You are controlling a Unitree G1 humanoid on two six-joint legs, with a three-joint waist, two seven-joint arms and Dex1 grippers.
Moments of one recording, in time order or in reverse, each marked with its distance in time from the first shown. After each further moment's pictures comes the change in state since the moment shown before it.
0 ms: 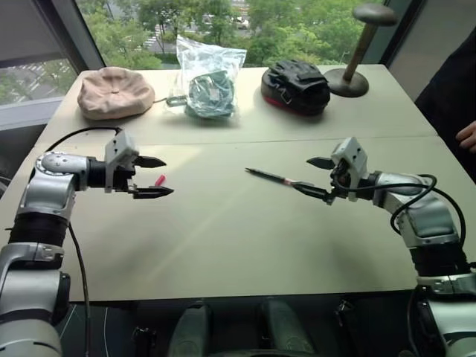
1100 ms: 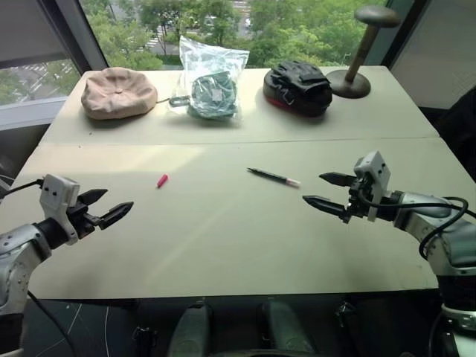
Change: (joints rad) left arm 0.725 -0.023 0.500 -0.631 -0.289 0.365 0.600; right arm 0.244 -0.079 -0.165 -0.270 0.186 0.177 -0.050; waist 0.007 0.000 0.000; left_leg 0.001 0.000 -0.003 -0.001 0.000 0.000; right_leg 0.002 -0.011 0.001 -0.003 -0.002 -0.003
